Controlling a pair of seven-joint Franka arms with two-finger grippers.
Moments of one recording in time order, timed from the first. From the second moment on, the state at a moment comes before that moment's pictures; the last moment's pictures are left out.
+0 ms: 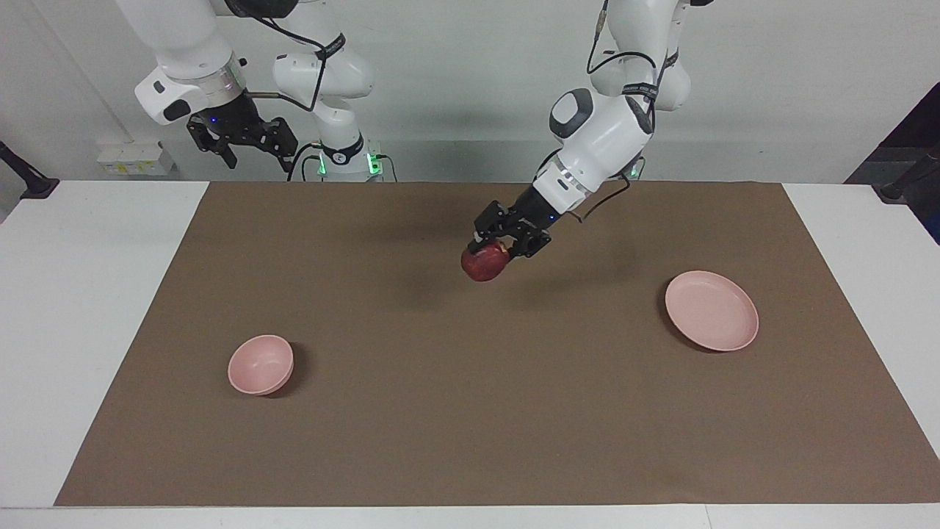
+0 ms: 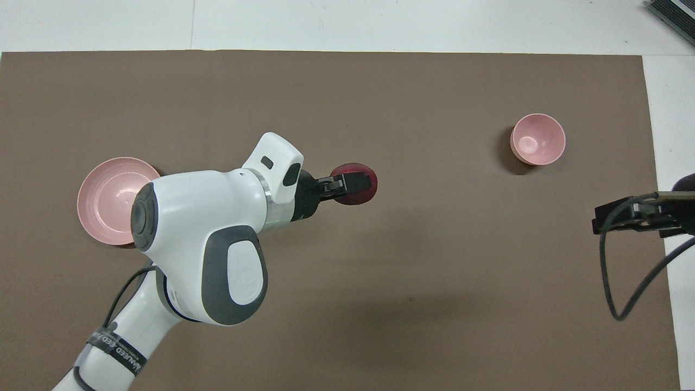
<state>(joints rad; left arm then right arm) -0.60 0.09 -0.04 -1.98 -0.89 2.56 -0.12 -0.06 -0.10 0.07 -1.64 0.00 1.40 0.10</state>
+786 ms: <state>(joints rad) -0.60 0.09 -0.10 -1.97 -1.03 2.60 -0.11 -0.06 -0.11 0.07 -1.66 0.00 1.42 0.10</state>
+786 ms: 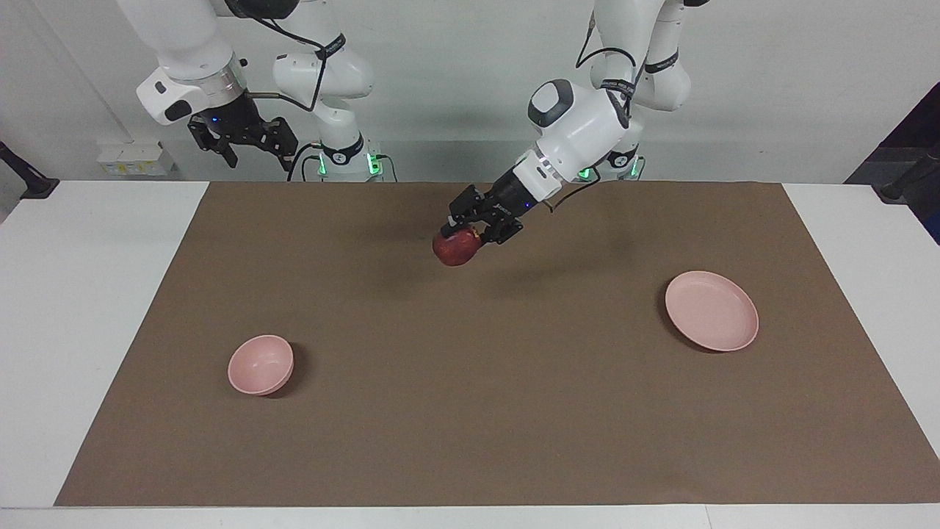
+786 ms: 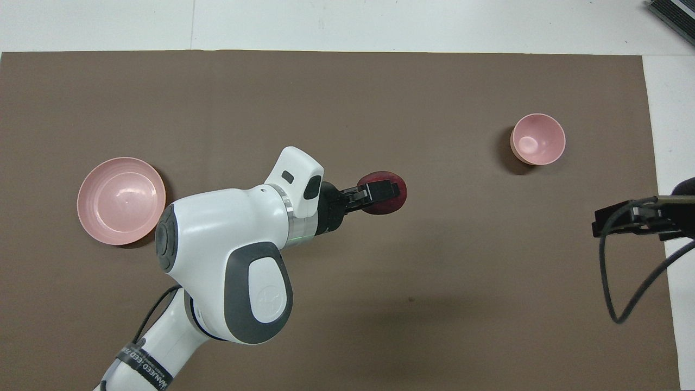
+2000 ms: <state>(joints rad) -0.45 0.06 -0.09 -1.94 -1.26 2.42 0.09 -0.03 0.06 0.07 -1.78 0.65 1.58 0.52</state>
